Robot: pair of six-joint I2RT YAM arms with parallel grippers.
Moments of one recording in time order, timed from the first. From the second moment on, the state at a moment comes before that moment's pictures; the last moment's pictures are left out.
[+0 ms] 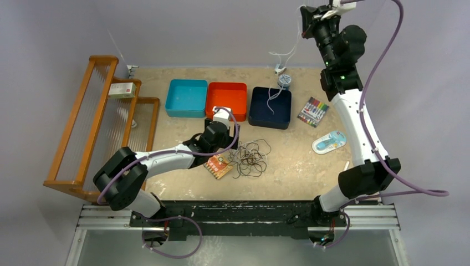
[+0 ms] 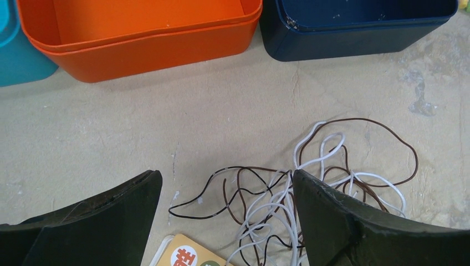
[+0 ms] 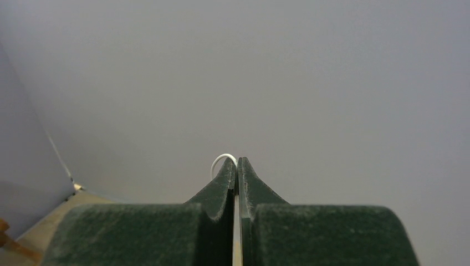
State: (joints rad) left arm -0.81 1.50 0.76 0.19 -0.35 -0.38; right arm 0.18 1.55 1.78 0.16 -0.12 0.07
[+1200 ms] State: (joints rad) left arm -0.79 1.41 0.76 0.11 -0.42 -0.40; right arm 0.18 1.61 1.33 0.14 -0.18 0.26
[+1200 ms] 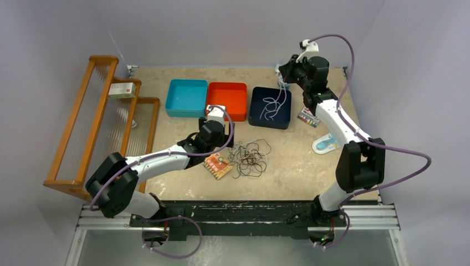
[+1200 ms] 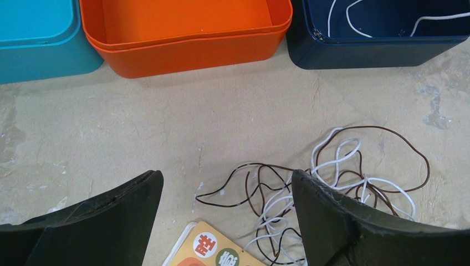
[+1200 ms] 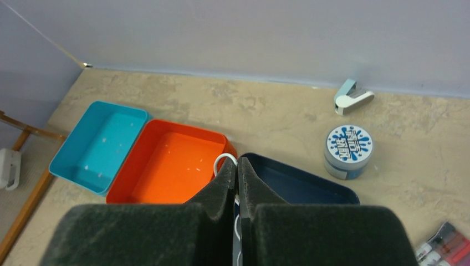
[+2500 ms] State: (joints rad) left arm -0.79 1.46 0.76 0.10 -0.38 -0.41; right arm 0.24 1.75 1.38 -0.01 -0.07 0.12
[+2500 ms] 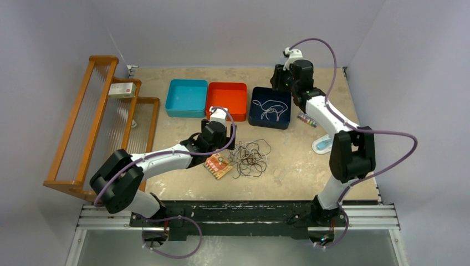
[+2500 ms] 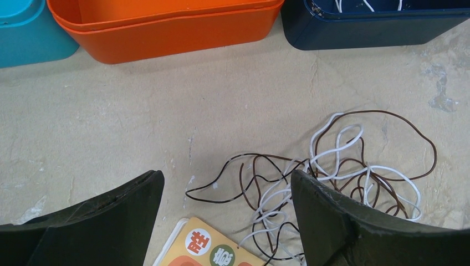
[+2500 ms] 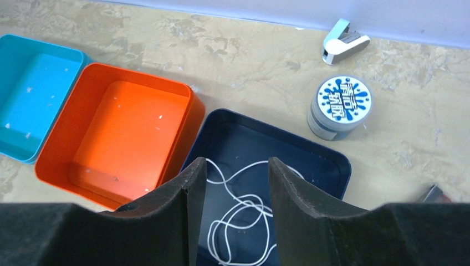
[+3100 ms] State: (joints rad) left arm -0.79 1.49 0.79 0.09 -0.23 -0.42; right arm 0.24 1.44 0.99 0.00 -0.18 0.26
